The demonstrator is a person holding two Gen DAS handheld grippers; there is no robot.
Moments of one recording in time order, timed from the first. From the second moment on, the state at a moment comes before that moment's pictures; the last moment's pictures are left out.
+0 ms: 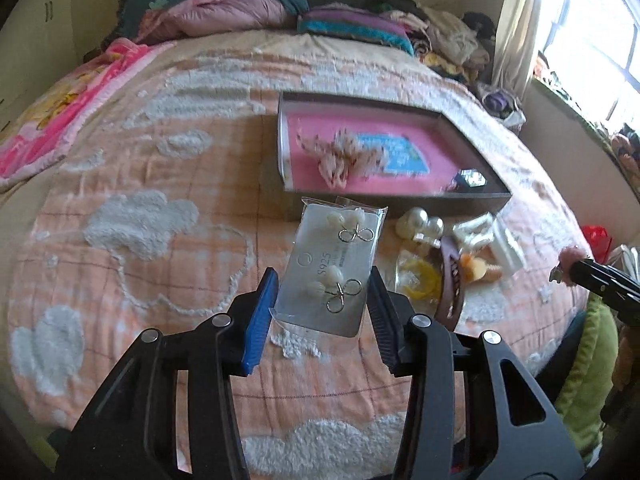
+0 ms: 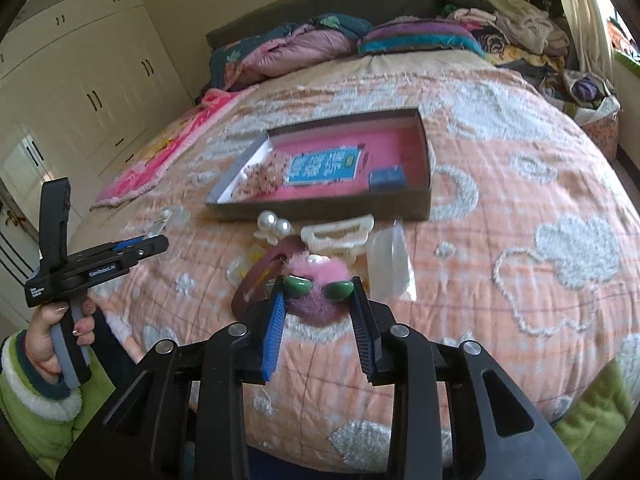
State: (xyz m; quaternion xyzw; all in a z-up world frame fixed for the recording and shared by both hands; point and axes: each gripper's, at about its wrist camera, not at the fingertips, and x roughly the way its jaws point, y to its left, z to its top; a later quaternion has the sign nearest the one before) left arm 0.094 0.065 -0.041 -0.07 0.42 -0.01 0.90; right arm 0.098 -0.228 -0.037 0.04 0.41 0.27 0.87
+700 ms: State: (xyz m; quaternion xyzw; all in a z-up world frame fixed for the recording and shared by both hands) left arm 0.145 0.041 0.030 -0.07 0.35 -0.03 0.93; right arm 0.140 -0.237 0.040 0.04 0.32 0.27 0.91
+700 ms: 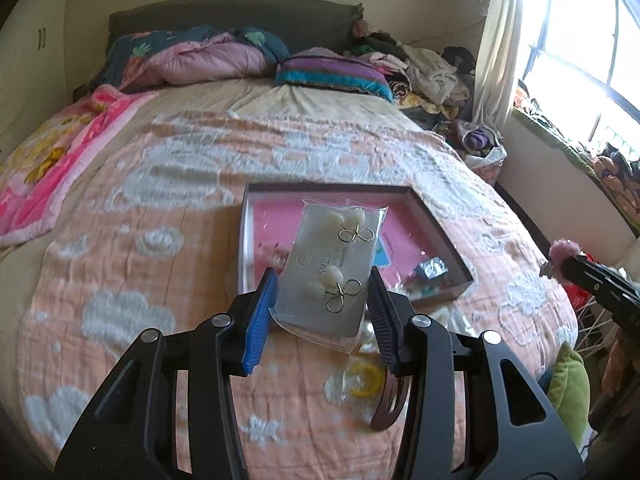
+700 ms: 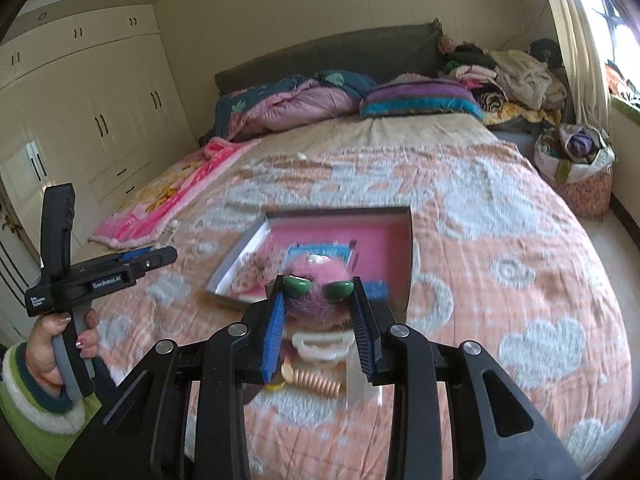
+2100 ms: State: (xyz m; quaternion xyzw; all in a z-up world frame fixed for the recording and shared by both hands) left arm 0.252 -0.007 -0.043 -0.05 0.44 -0.07 0.90; right arm 0.287 -0.198 0.019 0.01 0.36 0.22 0.90
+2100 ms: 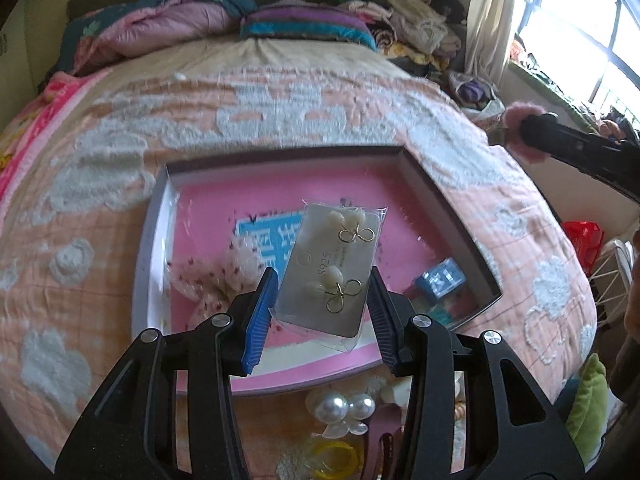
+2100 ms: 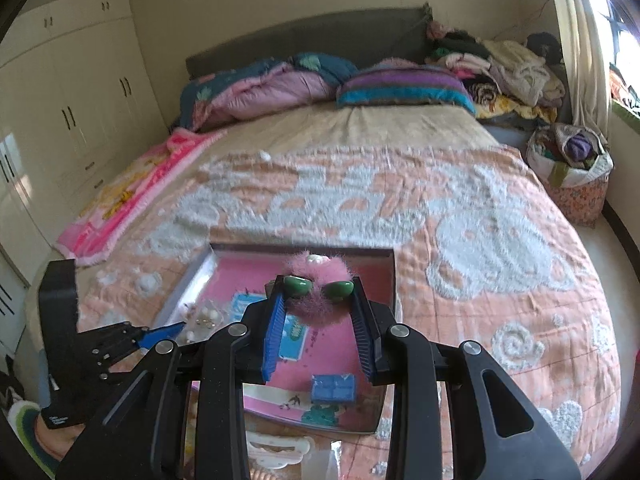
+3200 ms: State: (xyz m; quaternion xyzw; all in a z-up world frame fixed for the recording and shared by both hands) left arm 0.238 -0.002 -0.053 -0.05 0.45 -0.06 0.89; right arm 0.280 -0.208 -0.014 0.02 0.38 0.19 0.90
